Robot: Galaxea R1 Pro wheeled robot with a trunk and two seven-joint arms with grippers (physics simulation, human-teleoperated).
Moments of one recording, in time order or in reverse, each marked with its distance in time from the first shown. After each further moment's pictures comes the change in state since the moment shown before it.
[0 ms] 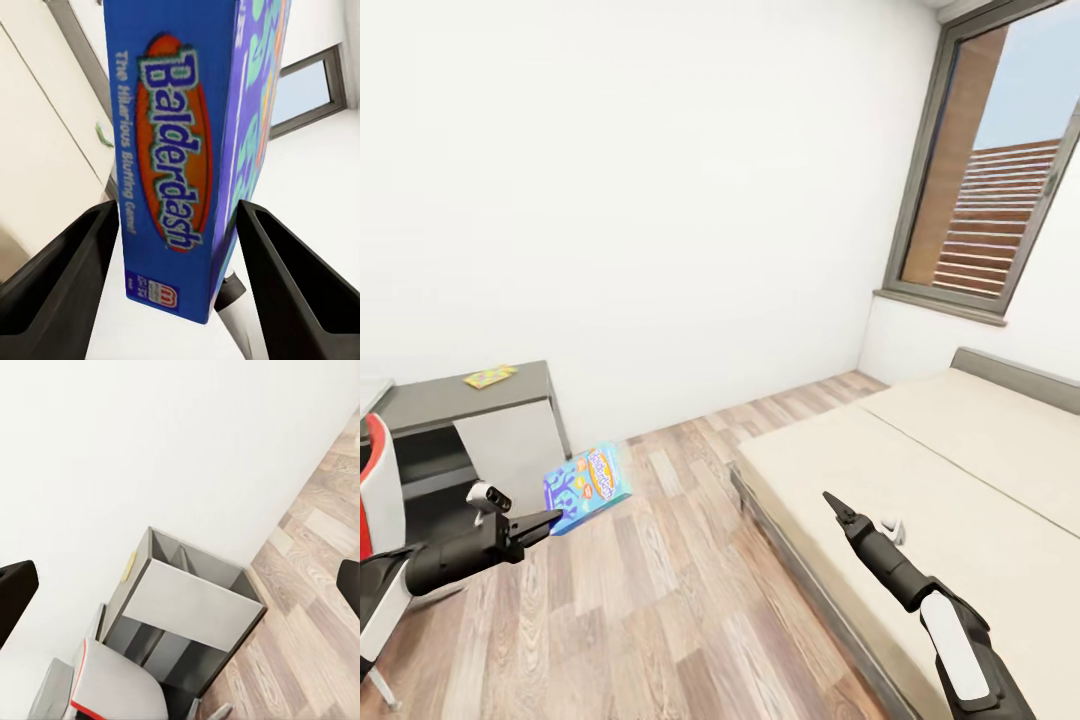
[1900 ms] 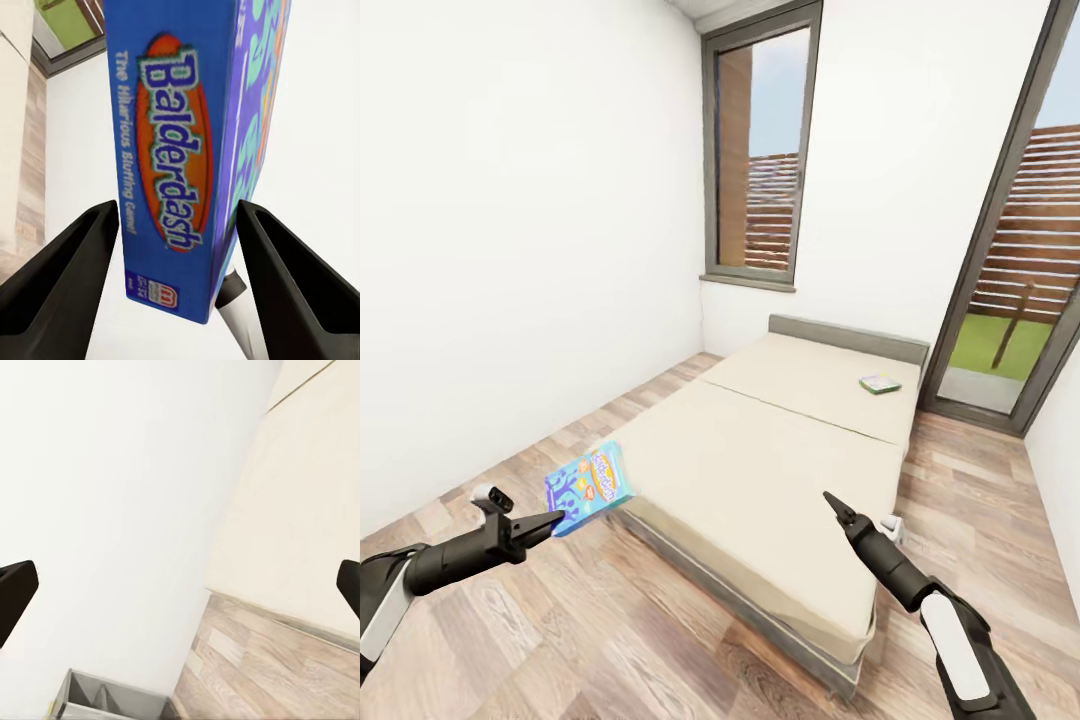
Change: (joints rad) left arm 0.000 -0.002 -0.005 -0.003 -0.006 0.005 0.001; right arm 0.000 -0.001 -0.001 0.000 0.000 0.000 0.000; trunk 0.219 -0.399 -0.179
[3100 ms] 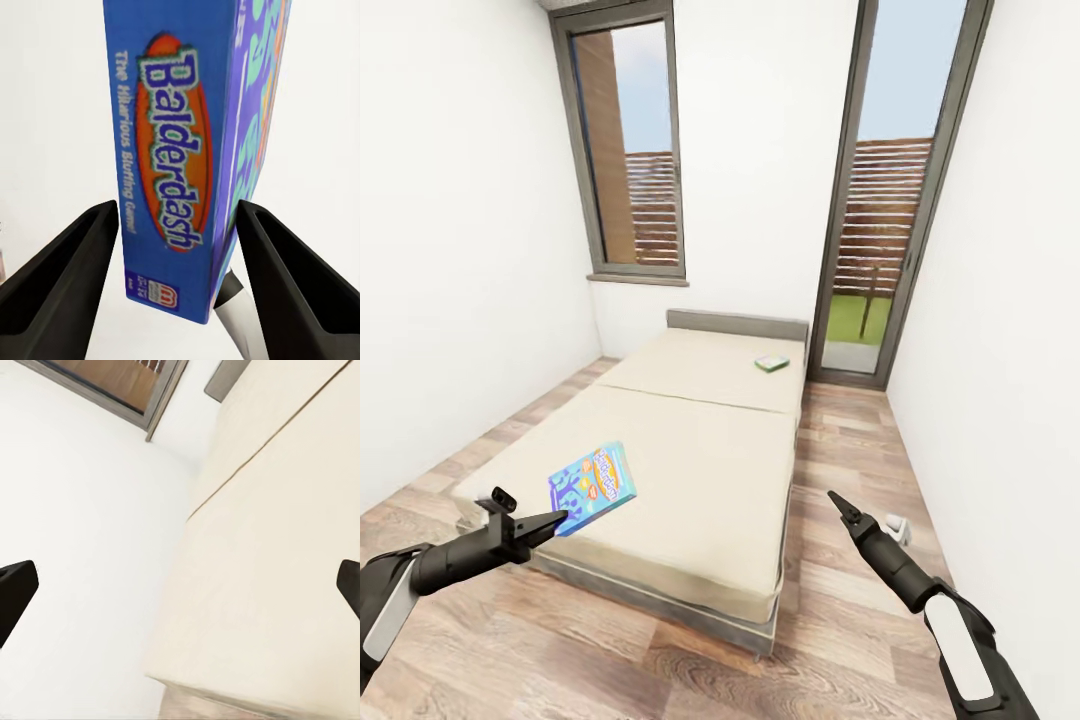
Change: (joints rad) left arm 0.000 -0.012 -0.002 -0.005 0.002 0.000 -0.001; right arm 0.000 0.000 -0.023 0.001 -0.003 0.000 0.000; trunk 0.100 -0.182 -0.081
